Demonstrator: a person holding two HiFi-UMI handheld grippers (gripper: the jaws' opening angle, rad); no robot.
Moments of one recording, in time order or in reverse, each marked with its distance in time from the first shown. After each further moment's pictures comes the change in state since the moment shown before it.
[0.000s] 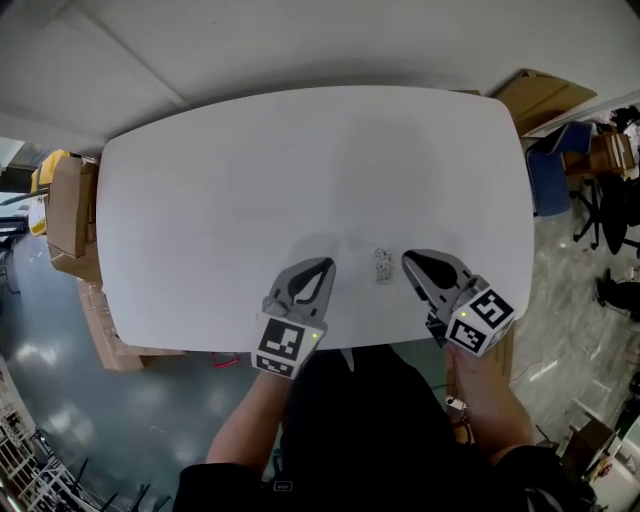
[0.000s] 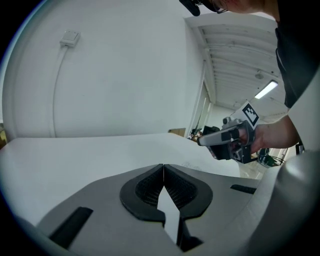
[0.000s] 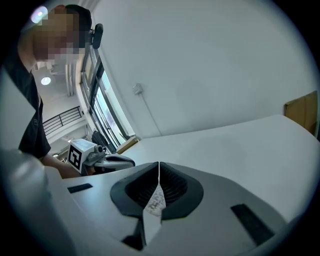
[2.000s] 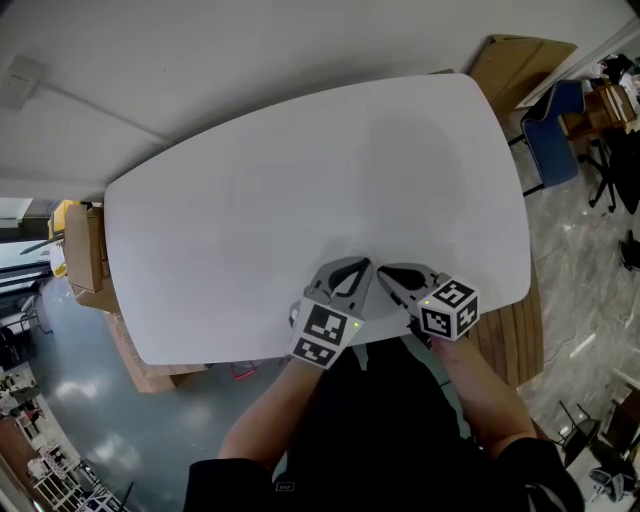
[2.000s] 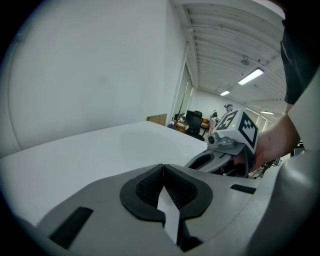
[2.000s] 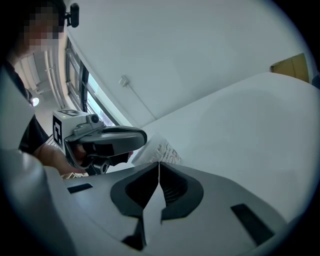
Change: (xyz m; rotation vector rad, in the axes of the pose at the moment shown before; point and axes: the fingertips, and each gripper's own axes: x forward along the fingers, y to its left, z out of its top) left arm 0.076 -0.098 0.003 0.127 0.175 -0.182; right arm -0.007 -0.015 -0.096 0.217 0.122 0.034
